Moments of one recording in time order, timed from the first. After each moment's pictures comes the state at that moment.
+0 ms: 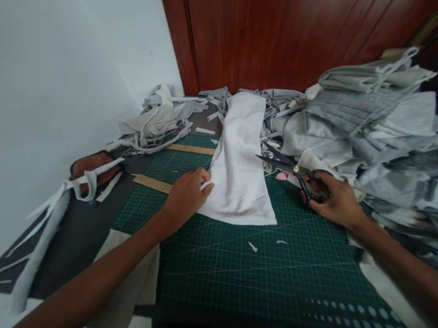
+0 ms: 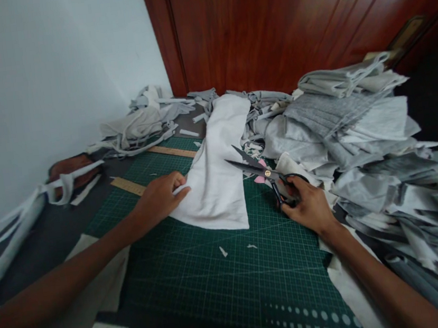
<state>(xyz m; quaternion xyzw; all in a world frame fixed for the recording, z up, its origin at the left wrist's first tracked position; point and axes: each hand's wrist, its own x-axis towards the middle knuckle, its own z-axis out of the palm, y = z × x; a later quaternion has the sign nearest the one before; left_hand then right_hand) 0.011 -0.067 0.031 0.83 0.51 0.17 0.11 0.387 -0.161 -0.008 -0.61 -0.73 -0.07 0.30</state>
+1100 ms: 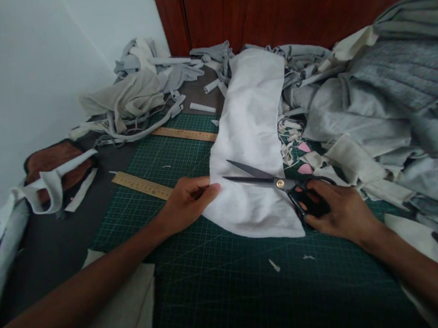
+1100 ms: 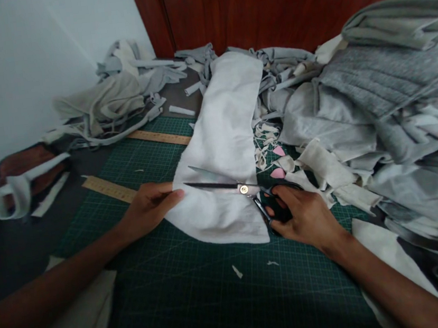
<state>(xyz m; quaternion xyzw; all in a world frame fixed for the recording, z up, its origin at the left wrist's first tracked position) -0.002 -0.055 0.014 0.74 0.39 0.26 0.48 0.321 -0.150 0.003 -0.52 -0.82 -0.06 0.21</state>
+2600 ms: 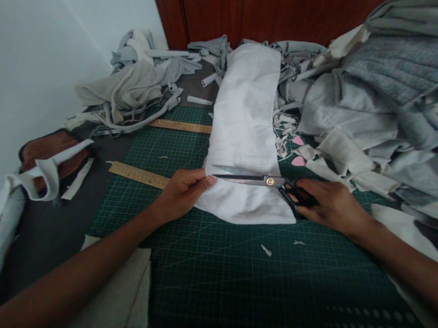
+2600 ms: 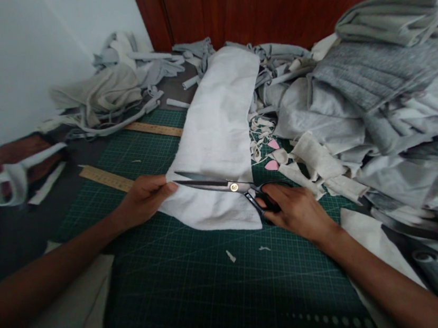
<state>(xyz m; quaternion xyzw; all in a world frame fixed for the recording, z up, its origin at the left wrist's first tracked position) -0.004 -0.054 0.014 0.80 0.35 0.26 0.41 0.324 -0.160 0.002 -0.51 -0.84 -0.01 0.19</state>
